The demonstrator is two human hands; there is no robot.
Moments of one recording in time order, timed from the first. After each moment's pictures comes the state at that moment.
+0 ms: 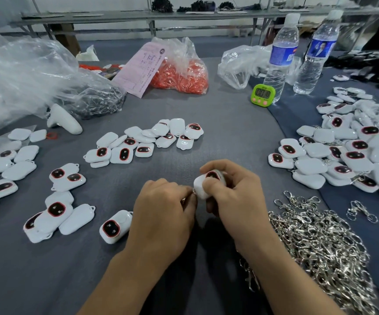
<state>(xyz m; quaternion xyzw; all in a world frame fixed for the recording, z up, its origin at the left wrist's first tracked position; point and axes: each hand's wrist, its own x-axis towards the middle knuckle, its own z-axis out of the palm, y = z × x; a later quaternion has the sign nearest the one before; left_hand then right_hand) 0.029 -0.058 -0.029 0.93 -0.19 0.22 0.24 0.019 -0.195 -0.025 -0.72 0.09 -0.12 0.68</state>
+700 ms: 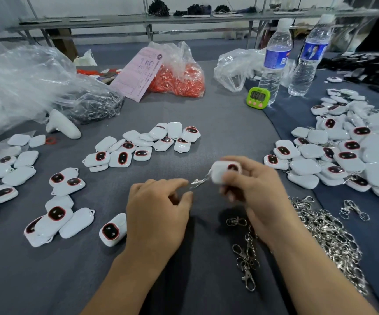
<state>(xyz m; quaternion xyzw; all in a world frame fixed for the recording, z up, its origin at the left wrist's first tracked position) 0.031 -0.062 -0.031 0.92 -0.10 0.22 0.32 0.027 -0.232 -0.012 -0.62 0.12 -0.08 0.77</state>
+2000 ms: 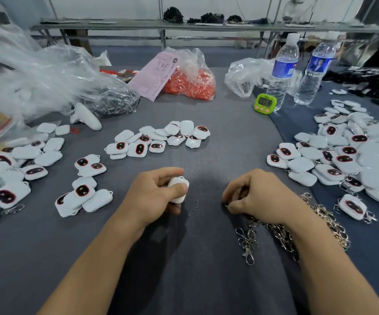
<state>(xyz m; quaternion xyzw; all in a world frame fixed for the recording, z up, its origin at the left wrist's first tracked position) 0.035 -0.020 -0.025 0.75 0.00 -0.09 0.65 0.012 -0.255 -0.001 -0.95 -0.04 0.08 0.31</state>
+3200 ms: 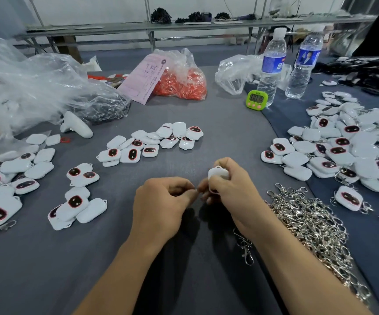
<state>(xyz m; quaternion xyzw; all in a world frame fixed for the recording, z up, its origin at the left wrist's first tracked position) 0.021 -0.046 -0.027 0.88 -0.08 0.08 0.47 0.017 -0.203 -0.025 -0.69 0.08 -0.03 0.72</state>
